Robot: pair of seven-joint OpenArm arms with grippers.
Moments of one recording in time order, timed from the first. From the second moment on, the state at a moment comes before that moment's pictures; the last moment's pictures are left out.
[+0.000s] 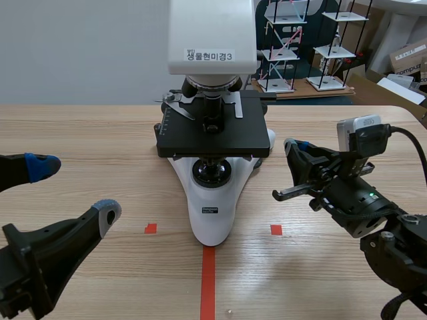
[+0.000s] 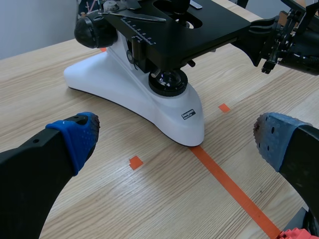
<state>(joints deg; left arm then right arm) 47.5 -32.6 -7.9 119.7 -24.4 -27.4 -7.2 -2.8 20.1 -15.2 67.1 17.5 18.8 32.0</state>
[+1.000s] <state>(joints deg) 47.5 -32.6 -7.9 119.7 -24.4 -27.4 -7.2 -22.8 23.4 -5.2 88.3 17.3 18.8 27.5</state>
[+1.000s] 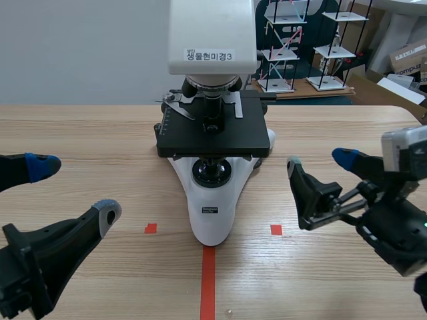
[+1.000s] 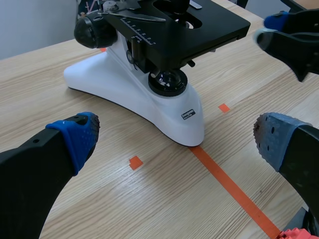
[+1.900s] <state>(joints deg) 47.5 -32.6 -7.9 119.7 -24.4 -27.4 -7.2 -56.5 35.4 8.2 118.2 11.7 19.3 24.5</state>
